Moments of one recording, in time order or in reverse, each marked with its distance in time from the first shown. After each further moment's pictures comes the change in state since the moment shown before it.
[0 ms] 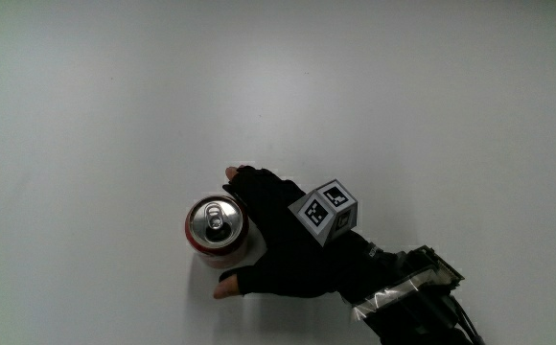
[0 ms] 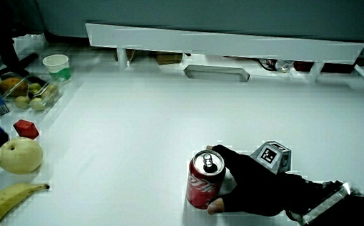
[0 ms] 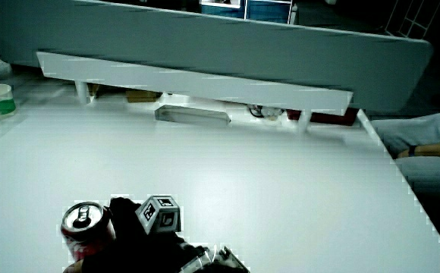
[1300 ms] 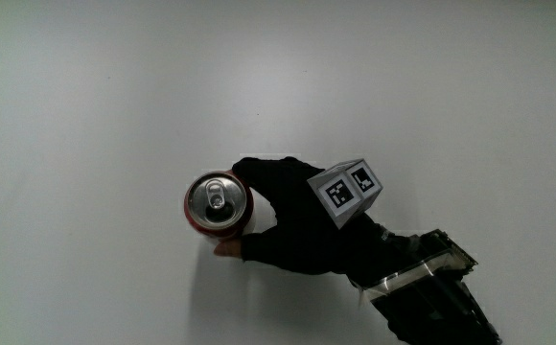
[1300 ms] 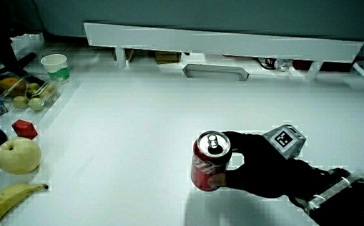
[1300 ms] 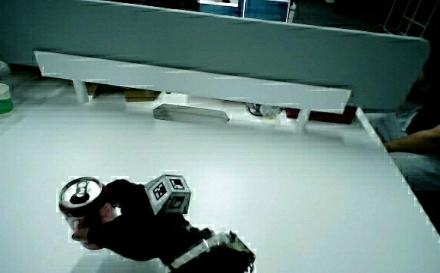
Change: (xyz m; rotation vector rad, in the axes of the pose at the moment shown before) arm -0.003 -0.014 0.042 0.281 0.059 0.058
